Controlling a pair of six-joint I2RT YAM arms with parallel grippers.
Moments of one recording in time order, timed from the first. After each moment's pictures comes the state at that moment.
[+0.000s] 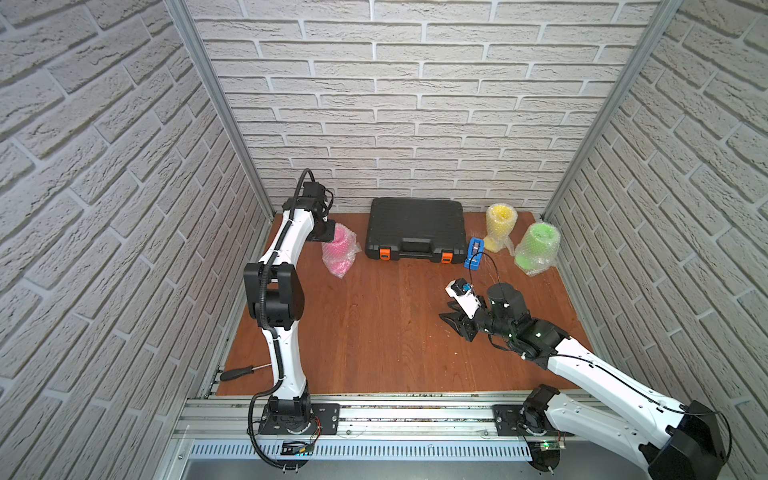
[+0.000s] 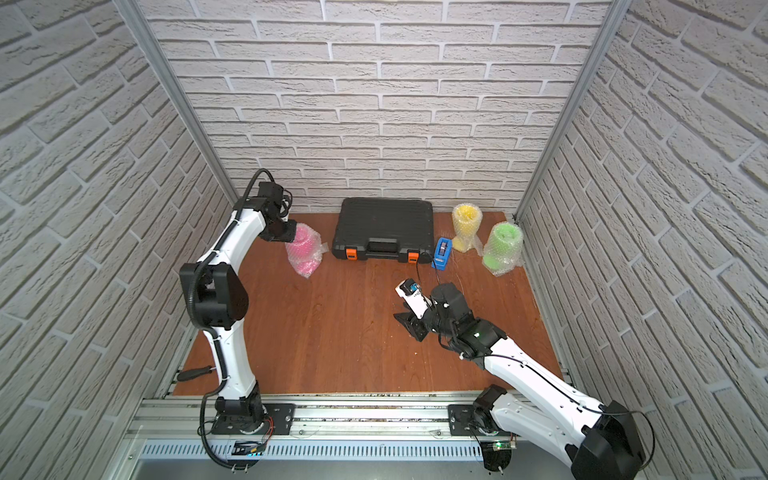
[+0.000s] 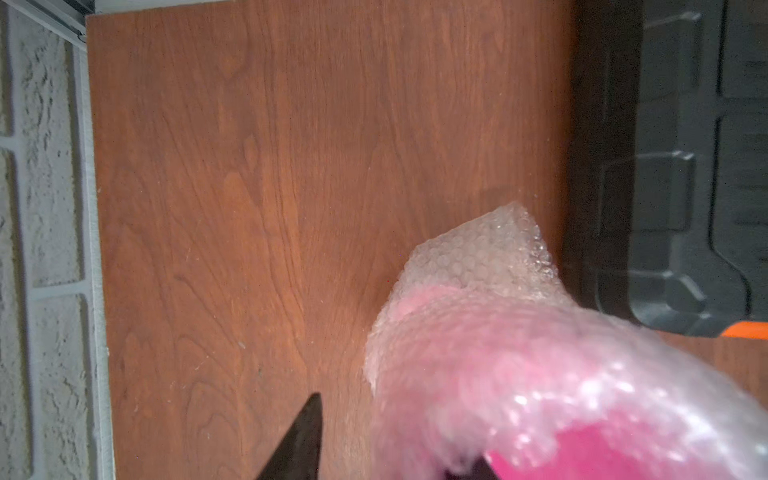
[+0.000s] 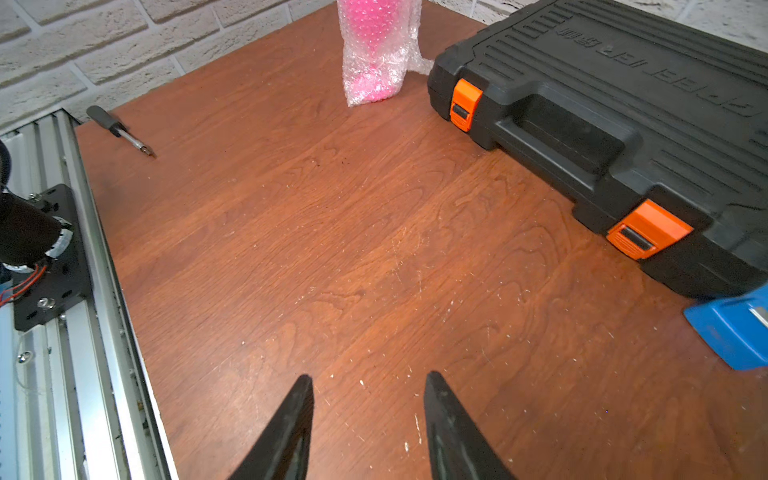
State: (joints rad) left arm -0.07 2.07 1.98 -1.02 -0.07 0.01; right arm 0.58 0.93 0.65 -0.33 -0.21 -0.07
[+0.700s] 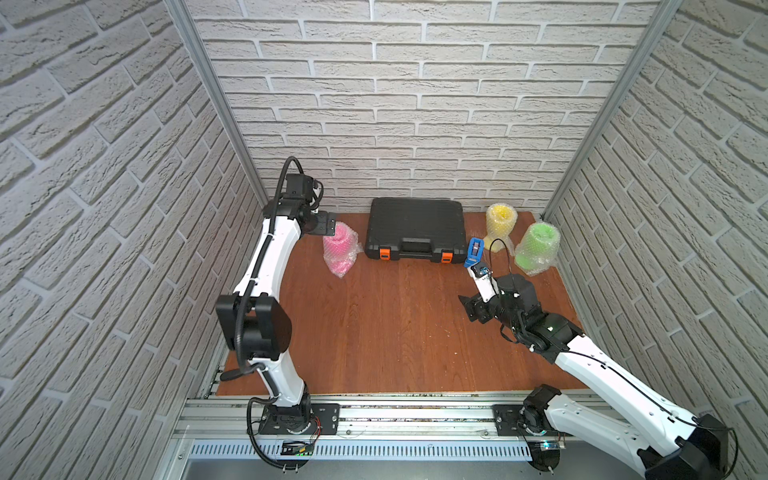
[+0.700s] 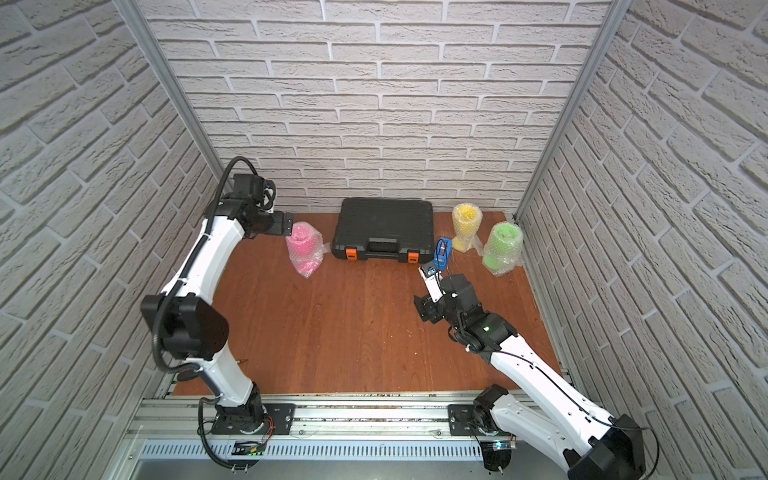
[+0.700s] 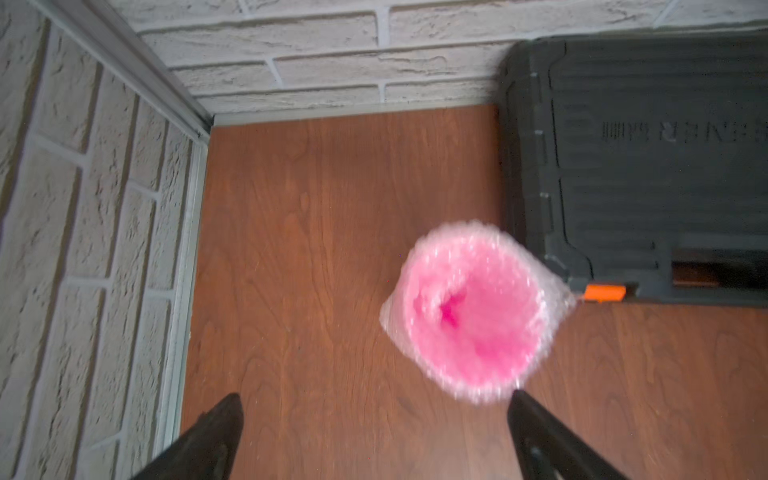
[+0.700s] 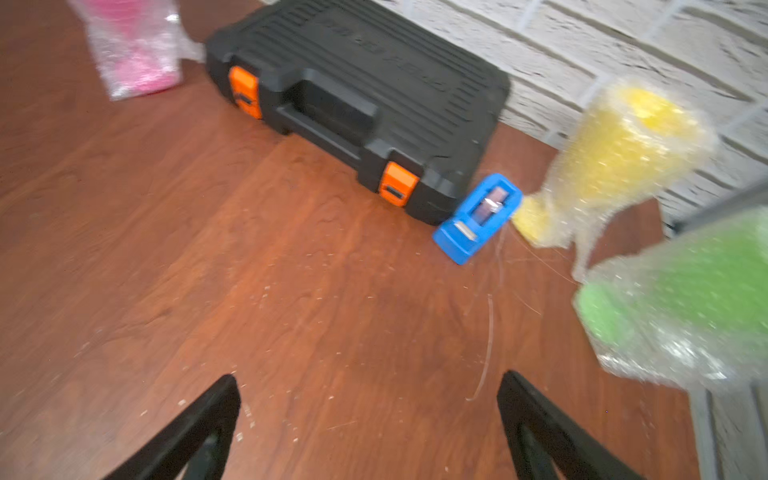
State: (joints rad) left arm -0.07 1.66 1.70 -0.89 -0.09 0.02; right arm 0.46 0.94 0.73 -0.41 0.24 -0.04
